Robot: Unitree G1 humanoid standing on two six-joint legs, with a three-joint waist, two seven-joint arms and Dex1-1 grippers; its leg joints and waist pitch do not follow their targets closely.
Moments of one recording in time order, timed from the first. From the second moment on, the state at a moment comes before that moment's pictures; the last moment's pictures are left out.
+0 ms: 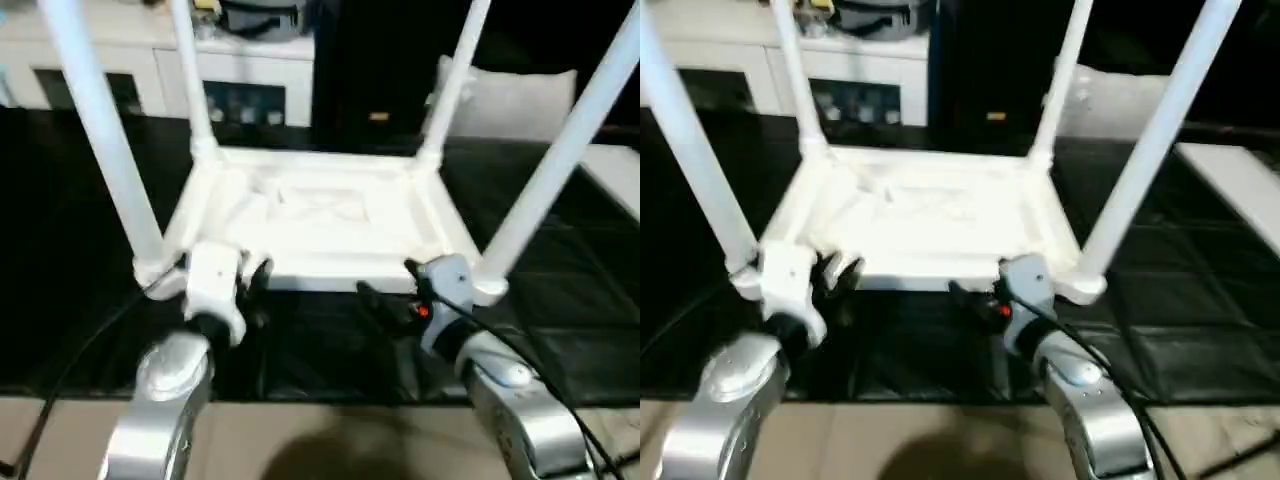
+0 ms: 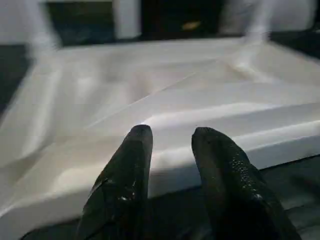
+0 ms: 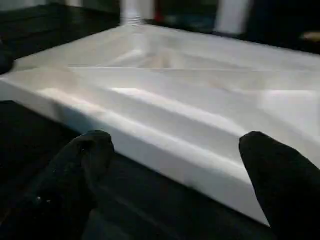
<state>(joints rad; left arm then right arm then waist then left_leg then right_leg) 0.05 0.13 -0.01 -0.36 -0.05 0.44 -0.21 -0.04 -0.15 0.15 -0.22 0.17 0.42 0.38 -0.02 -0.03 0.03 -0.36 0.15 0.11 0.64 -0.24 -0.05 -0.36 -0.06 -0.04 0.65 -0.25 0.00</state>
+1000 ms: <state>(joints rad) -0.13 0.21 0.22 -0.20 -0.03 0.47 -0.06 -0.12 -0.17 0.10 -0.11 0.23 0.53 0.40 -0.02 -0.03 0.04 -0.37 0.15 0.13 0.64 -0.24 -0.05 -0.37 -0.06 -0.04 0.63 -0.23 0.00</state>
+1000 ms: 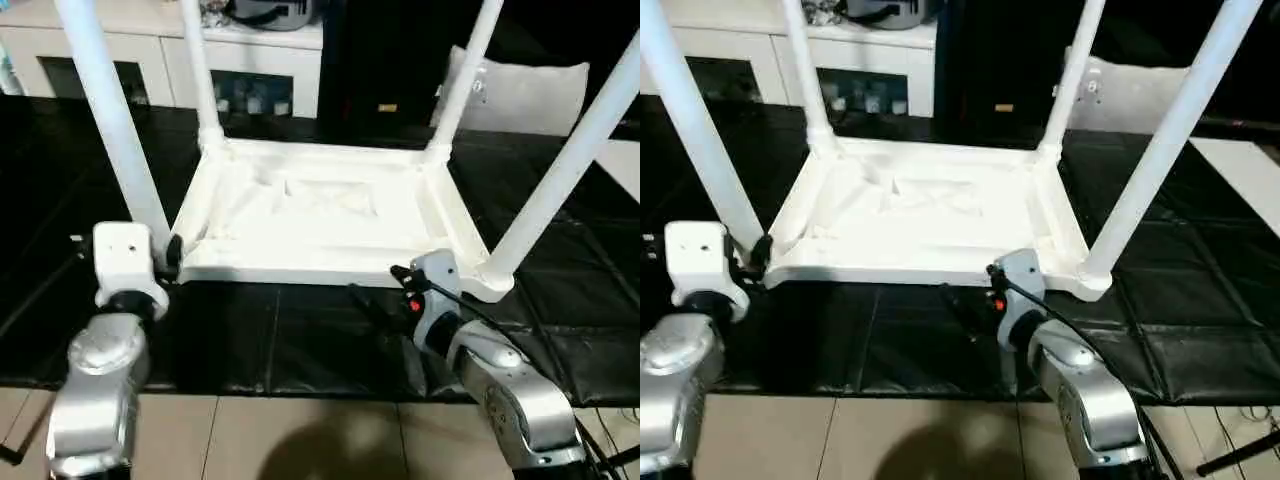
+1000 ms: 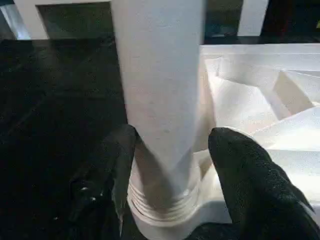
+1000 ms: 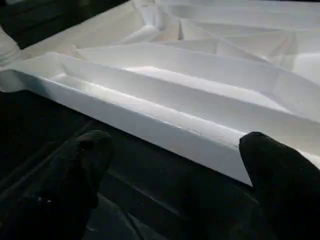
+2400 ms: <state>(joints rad) -0.44 0.42 -0.05 0.16 -0.36 0.49 -1.15 -0.43 -0.17 0.08 0.48 0.11 0.40 0.35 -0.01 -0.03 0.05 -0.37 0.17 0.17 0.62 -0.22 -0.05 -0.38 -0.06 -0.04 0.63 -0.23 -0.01</state>
